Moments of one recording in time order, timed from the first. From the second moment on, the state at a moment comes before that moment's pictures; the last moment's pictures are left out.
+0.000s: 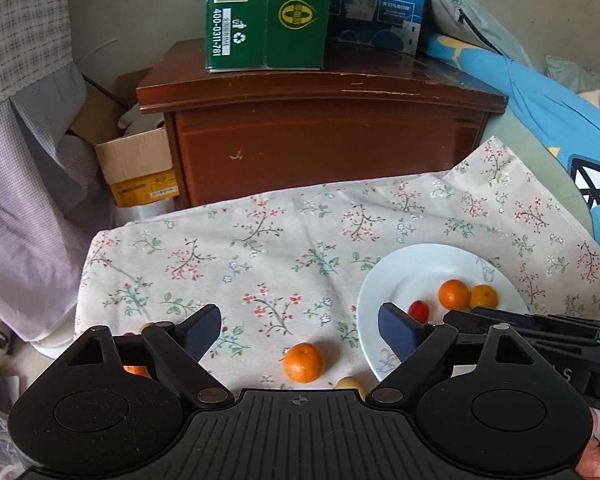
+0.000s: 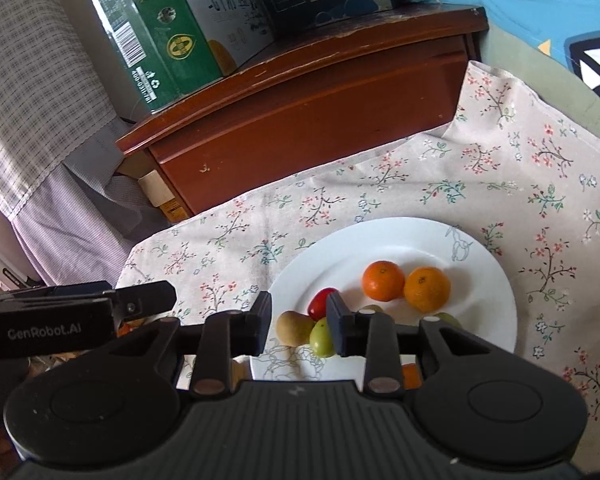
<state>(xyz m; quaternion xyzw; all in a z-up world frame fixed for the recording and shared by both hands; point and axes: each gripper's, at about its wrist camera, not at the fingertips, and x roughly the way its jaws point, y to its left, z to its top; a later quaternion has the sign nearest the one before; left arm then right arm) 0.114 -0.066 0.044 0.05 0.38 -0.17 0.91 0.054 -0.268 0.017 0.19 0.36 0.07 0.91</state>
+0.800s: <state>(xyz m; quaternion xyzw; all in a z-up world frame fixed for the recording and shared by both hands) 0.144 0.033 0.023 0.01 0.40 -0.02 0.92 0.054 -0.199 -0.018 0.09 0.38 0.18 0.90</state>
